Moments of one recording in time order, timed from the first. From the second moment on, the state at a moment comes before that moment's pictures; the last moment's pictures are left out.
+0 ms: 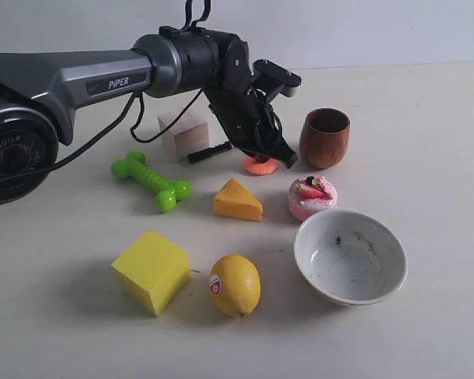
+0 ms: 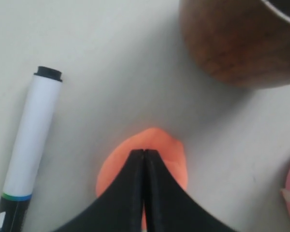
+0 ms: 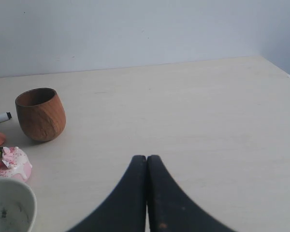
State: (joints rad) left arm -0.67 2.51 -2.07 -0.15 0.84 0.31; right arm -0.08 0.01 -0.01 0.04 0.34 0.00
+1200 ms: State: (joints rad) left arm -0.67 2.55 -2.09 -0.16 0.90 0.30; right arm -0.08 0.01 -0.01 0.04 0.34 0.00
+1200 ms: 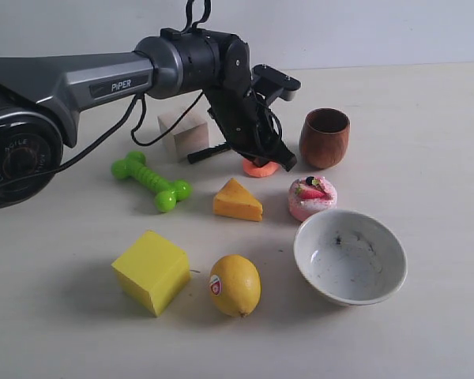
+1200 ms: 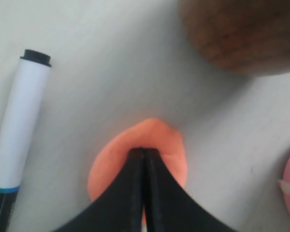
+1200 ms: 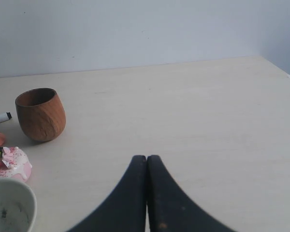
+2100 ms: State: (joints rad) left arm -0.67 2.56 -2.10 -0.16 0.92 0.34; right arm -0.08 0.01 -0.01 0.04 0.34 0.00
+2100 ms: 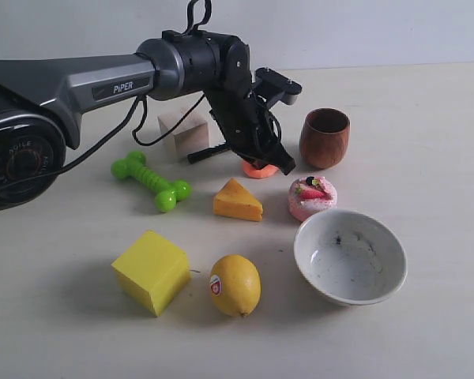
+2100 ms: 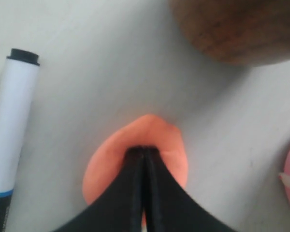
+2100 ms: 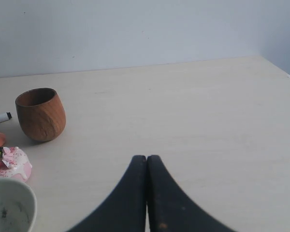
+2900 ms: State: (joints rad) left arm -0.67 2.57 -2.10 -0.17 0.92 0.34; right arm -0.08 0.01 -0.01 0.04 0.34 0.00
